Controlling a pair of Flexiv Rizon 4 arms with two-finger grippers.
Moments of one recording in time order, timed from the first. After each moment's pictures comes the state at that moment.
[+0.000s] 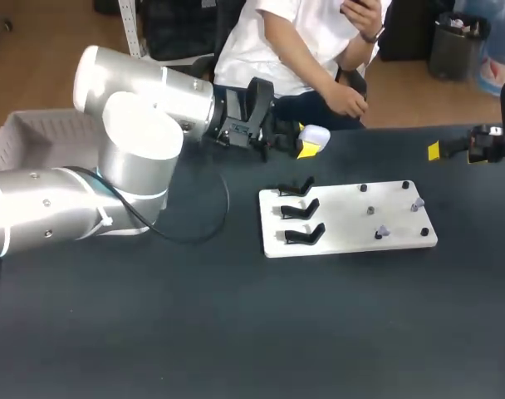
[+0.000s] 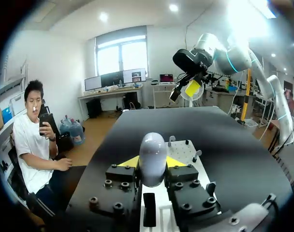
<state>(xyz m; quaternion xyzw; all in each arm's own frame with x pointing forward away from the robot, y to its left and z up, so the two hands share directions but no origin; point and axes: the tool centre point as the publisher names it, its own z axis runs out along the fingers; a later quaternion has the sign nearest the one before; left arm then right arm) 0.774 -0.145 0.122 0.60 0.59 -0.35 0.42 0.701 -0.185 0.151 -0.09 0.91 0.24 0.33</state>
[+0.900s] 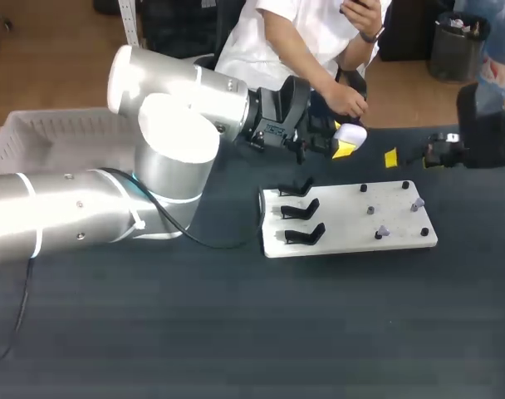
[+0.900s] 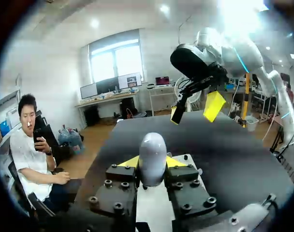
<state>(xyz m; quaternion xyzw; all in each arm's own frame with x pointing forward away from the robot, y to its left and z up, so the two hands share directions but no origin) 0.757 -0.199 0.130 0.61 0.57 -0.35 0.43 0.685 -0.109 0.154 -0.13 0.89 0.28 0.33</state>
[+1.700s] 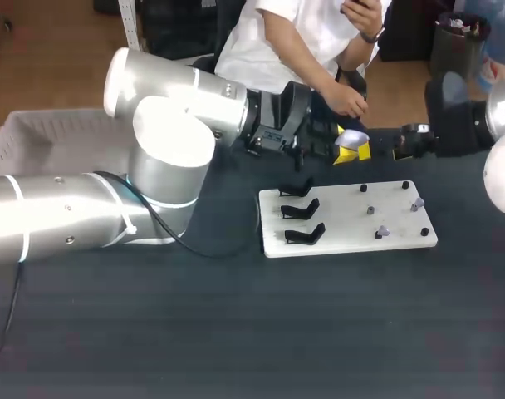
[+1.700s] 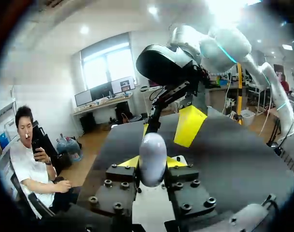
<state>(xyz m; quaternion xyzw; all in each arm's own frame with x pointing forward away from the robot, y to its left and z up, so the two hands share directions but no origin) 0.735 -0.199 0.139 0.64 0.53 -0.34 0.44 0.714 -0.076 0.148 -0.16 0.89 0.30 0.31</state>
